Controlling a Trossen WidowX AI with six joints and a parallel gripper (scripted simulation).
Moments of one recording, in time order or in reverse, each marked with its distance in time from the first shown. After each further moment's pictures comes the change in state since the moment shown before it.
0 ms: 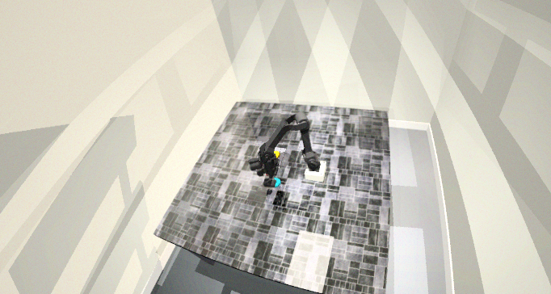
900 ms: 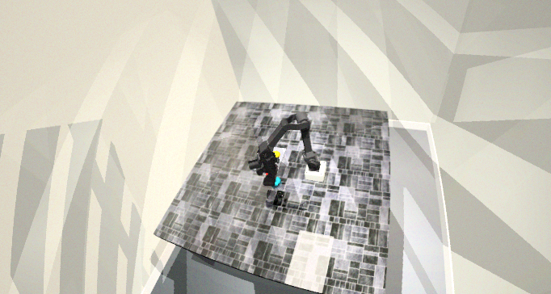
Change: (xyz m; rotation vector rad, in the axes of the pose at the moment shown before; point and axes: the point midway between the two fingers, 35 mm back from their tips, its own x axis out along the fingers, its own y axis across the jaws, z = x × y) arm -0.012 0.000 0.000 -0.002 0.019 -0.007
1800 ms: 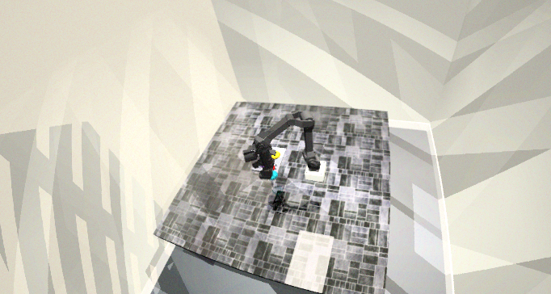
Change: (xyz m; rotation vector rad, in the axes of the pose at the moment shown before) arm -0.067 0.001 0.006 -0.003 -0.003 0.001
